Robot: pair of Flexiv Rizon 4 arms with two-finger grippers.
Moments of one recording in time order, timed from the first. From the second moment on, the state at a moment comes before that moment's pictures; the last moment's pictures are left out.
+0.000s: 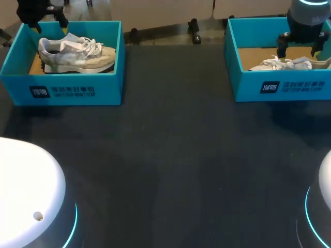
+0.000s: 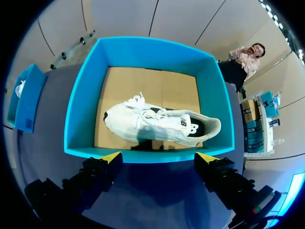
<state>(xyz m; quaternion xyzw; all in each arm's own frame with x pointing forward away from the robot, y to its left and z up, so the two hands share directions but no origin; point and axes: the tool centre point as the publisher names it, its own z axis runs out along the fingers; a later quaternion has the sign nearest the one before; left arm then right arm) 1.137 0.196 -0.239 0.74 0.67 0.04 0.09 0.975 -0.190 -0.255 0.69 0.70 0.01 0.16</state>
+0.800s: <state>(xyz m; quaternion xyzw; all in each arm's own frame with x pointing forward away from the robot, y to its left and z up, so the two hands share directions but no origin) 1.173 0.224 -0.253 0.71 0.70 0.07 0.05 0.975 -0.190 -0.255 0.69 0.70 0.01 0.16</state>
